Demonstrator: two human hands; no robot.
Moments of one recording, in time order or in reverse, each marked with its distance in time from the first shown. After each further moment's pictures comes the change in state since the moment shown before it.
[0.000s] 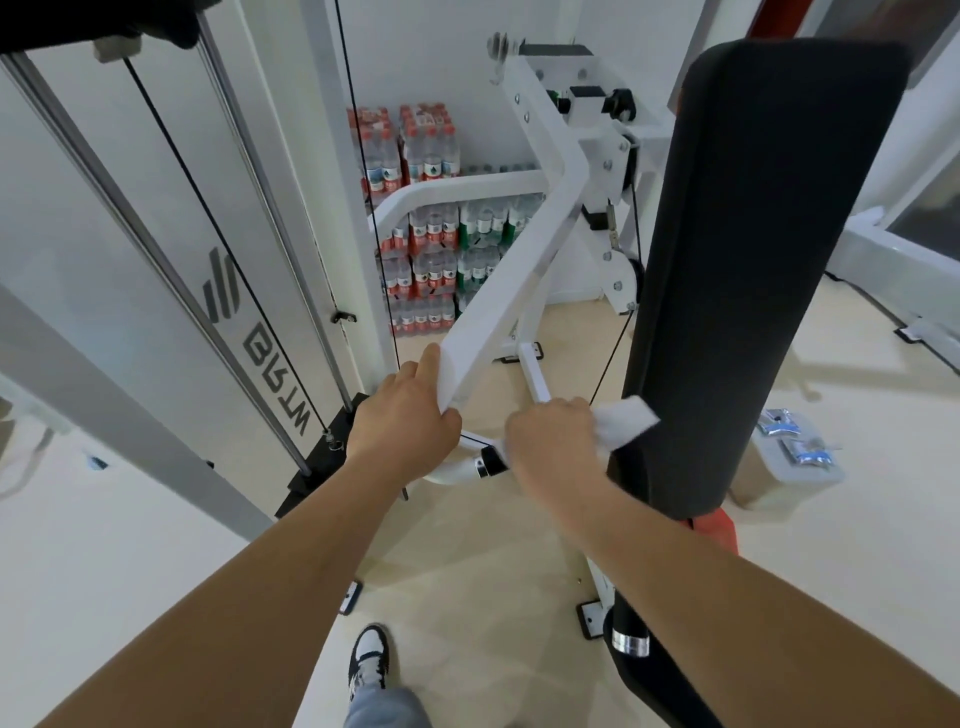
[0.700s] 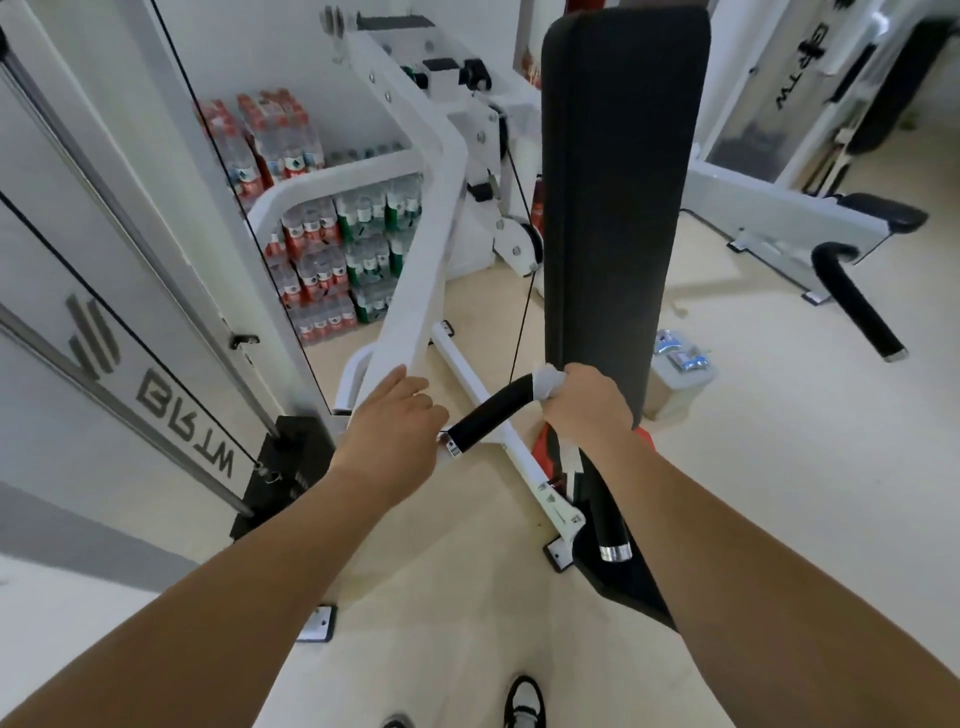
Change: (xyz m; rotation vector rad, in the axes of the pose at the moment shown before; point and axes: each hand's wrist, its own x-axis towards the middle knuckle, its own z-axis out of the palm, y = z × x) left_hand 0.002 -0.014 0.014 0.323 0.018 0.768; right_hand -0.033 0.055 0.029 0.744 0.032 0.781
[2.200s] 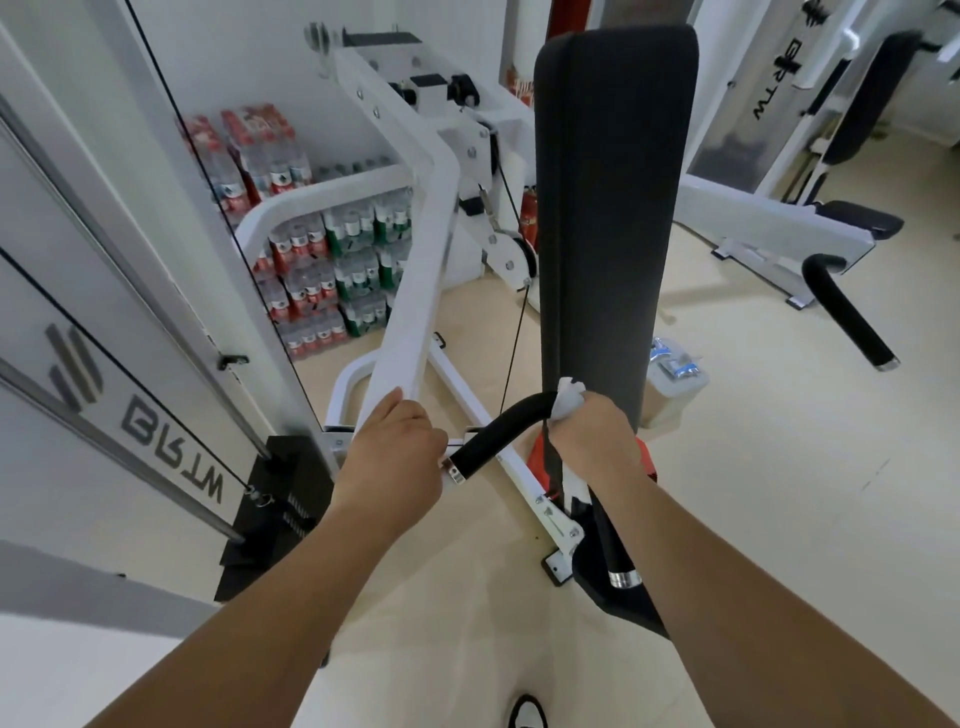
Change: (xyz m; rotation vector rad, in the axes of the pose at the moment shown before) left_hand 0.006 0.005 -0.010 -0.071 -0.036 -0.106; right_hand -0.003 -0.002 0.002 0.132 -0.025 0.127
